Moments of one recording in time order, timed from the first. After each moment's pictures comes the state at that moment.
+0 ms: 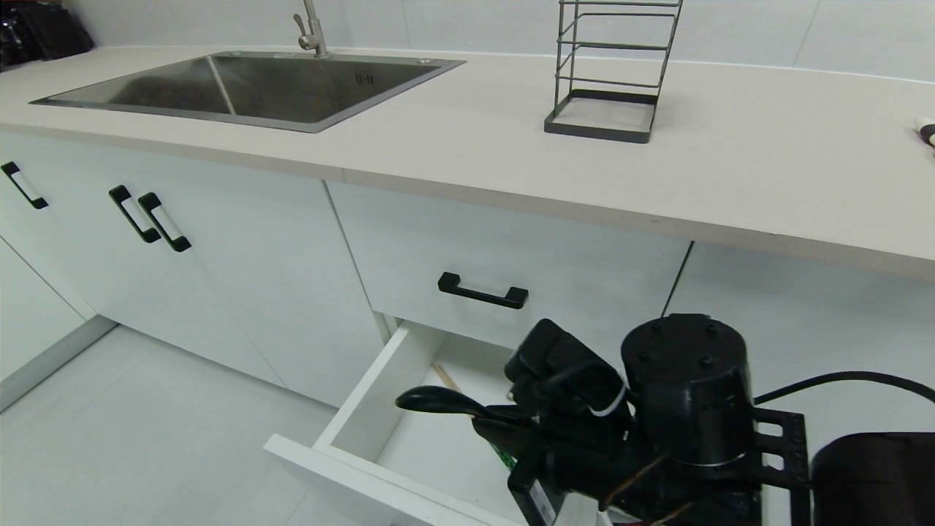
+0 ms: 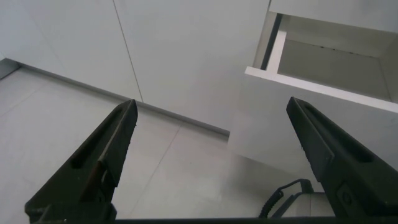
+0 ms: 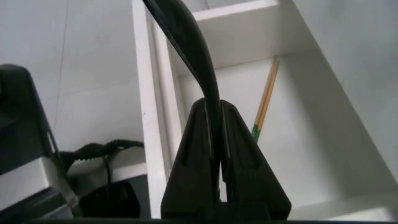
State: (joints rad) left arm 0.00 0.00 0.00 0.00 0.04 -0.04; right arm 1.01 1.79 -0.81 -0.68 -0.03 -0.10
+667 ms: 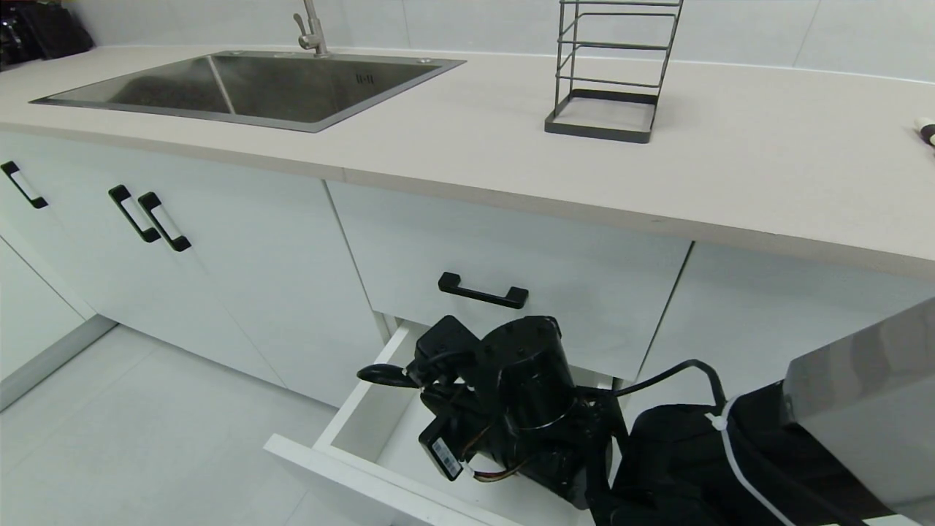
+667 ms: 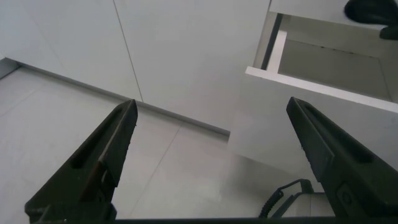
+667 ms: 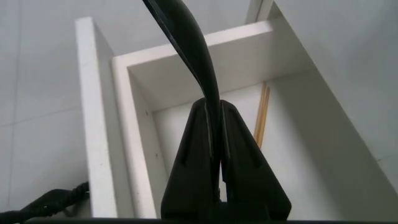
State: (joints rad) left arm 0.00 0.00 0.00 0.00 0.04 -0.04; right arm 1.02 2.10 -1.14 -0.62 -0.17 -0.10
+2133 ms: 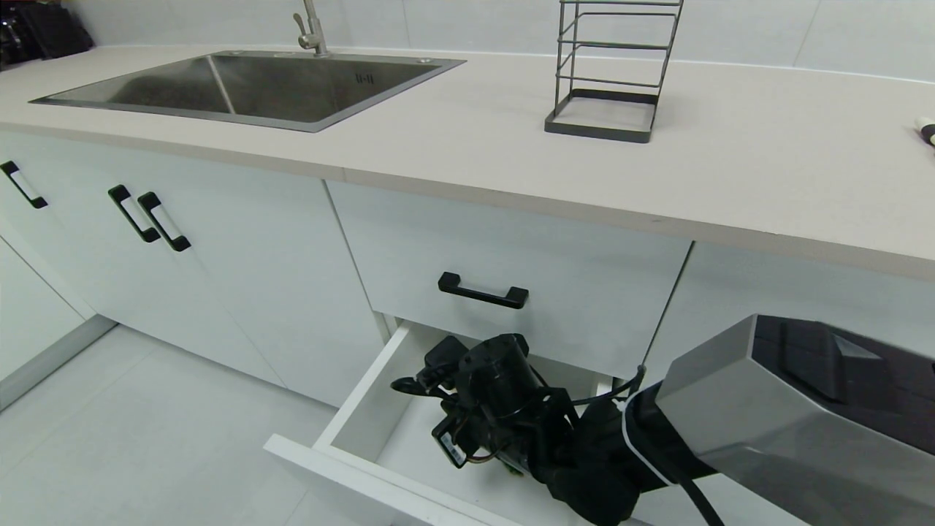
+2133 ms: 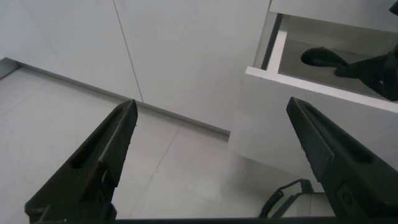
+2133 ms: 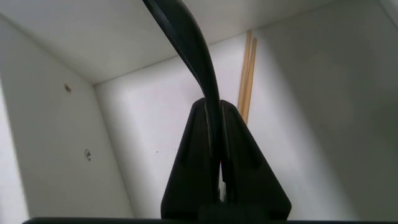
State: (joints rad) left arm 0.00 0.00 0.00 0.00 0.04 -0.04; right arm 0.94 2.31 -1.29 -0.54 -0.20 -0.10
